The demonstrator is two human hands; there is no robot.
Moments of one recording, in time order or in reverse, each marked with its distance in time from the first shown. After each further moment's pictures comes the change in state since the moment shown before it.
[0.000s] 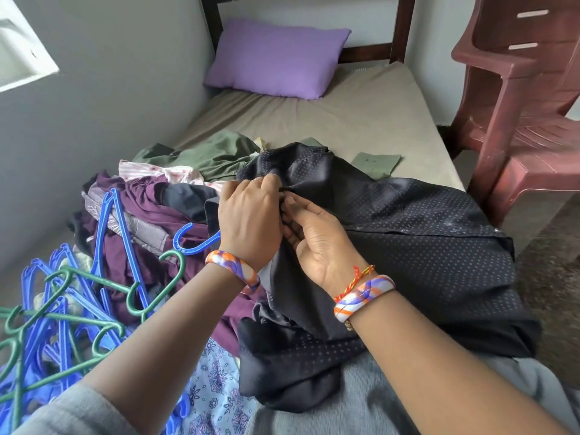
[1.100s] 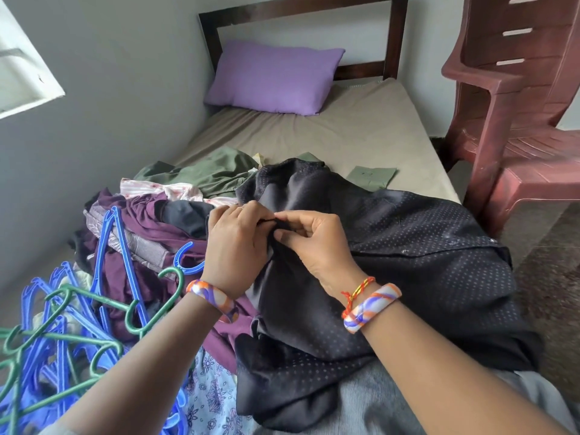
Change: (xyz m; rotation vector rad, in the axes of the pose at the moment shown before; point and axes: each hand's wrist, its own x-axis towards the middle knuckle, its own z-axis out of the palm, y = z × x) left_hand -0.014 -0.016 -0.005 -0.331 0.011 0.005; right_hand 0.015 0.001 -0.026 -0.712 -0.096 -0.491
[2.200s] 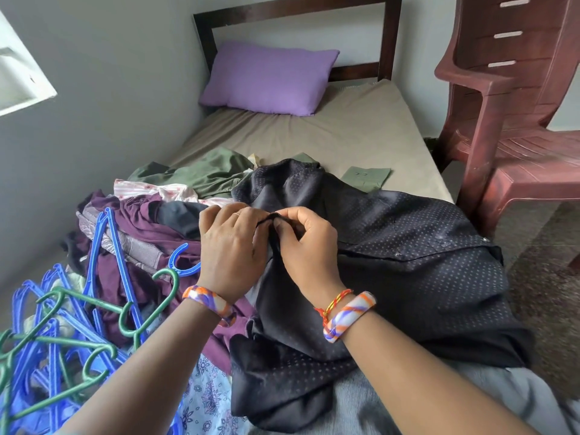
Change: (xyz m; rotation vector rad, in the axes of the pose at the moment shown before) left_hand -0.006 -0.002 0.009 0.104 0.212 0.123; right_hand -0.012 -0.004 0.012 -0.226 0.242 -0.149
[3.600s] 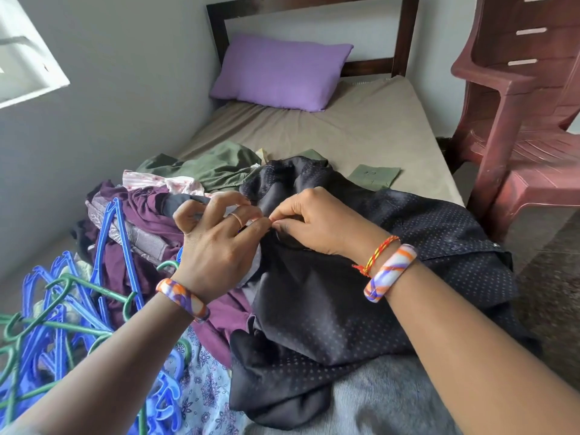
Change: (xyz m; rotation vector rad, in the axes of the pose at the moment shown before) left_hand -0.003 -0.023 -0.021 0.059 -0.041 0.323; right_hand 0.049 -0.030 -0.036 -0.425 -0.696 -0.296
